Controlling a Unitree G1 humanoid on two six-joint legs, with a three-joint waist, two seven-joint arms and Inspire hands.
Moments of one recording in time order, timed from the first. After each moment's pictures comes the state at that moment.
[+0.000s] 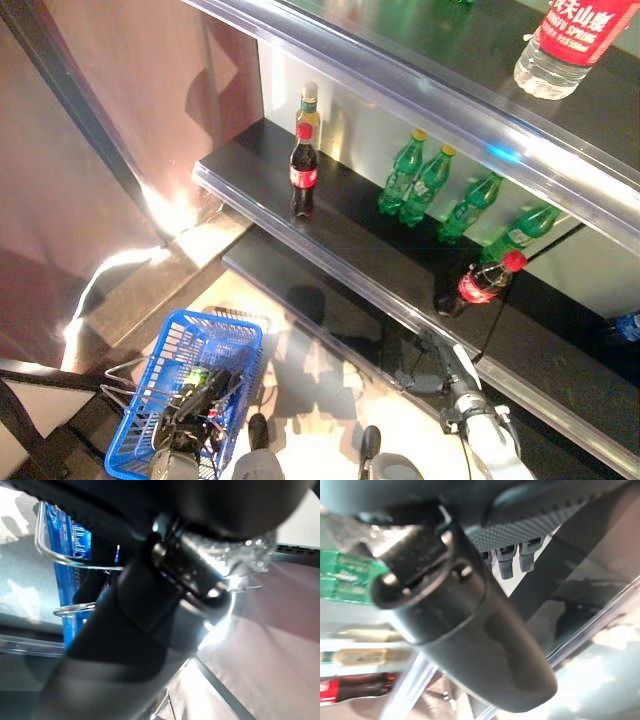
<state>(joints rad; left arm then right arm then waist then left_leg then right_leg) 0.17 0.20 0.18 0.62 -0.91 -0.09 0.11 0.14 -0.30 0.12 0.51 -0.09 -0.21 -0.07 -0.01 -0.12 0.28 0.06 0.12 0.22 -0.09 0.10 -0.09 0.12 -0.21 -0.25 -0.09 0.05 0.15</state>
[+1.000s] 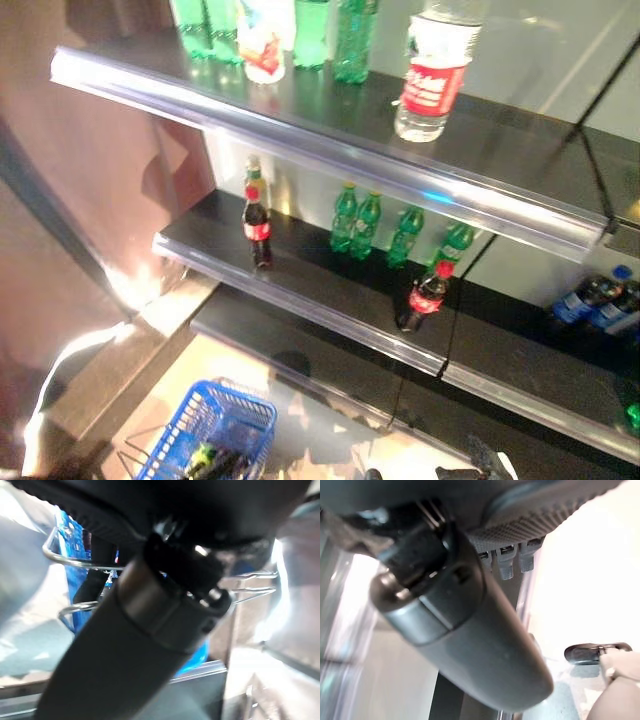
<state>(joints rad) 0.16 0.21 0.16 1.17 -0.71 -0.11 -0.05 0.14 -0.28 -0.03 1.21 0.12 -0.28 -0.09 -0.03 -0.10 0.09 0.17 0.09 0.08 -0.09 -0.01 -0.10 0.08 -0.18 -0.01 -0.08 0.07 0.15</state>
